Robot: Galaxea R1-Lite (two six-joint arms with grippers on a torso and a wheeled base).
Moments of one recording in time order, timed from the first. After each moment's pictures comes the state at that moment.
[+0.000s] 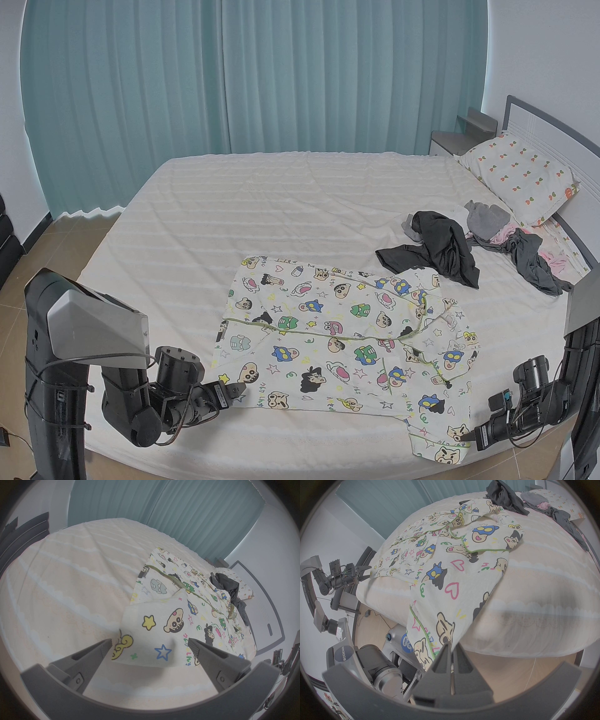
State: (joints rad) left arm -0.40 2.38 -0.38 -1.23 0.06 -0.65; right arm -0.02 2.23 -0.02 -1.00 0.36 -0.17
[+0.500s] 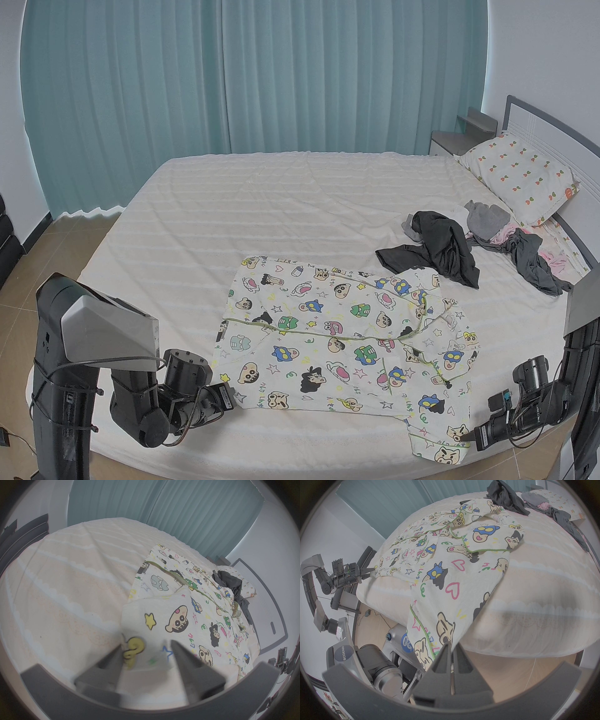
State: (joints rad) left arm -0.41 2.41 -0.40 -1.22 0.11 -0.65; right arm -0.02 2.23 -0.02 -1.00 0.36 -0.17
